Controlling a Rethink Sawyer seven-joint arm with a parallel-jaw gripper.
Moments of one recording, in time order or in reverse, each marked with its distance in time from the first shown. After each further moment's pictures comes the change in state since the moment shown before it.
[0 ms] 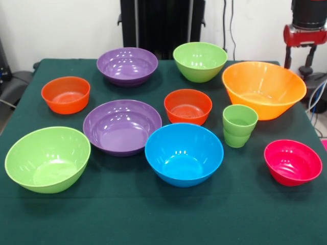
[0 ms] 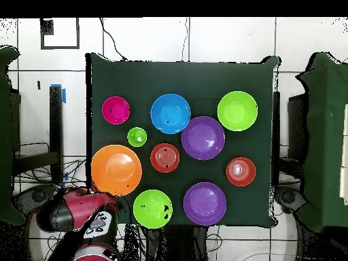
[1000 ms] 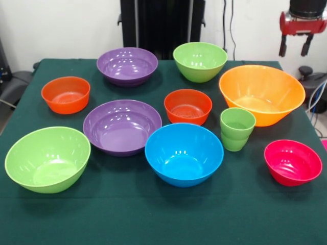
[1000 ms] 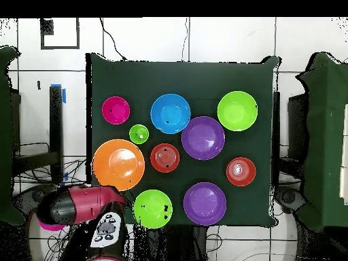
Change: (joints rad) arm -0.055 -0.103 -0.015 -0.012 -0.001 0.230 0.000
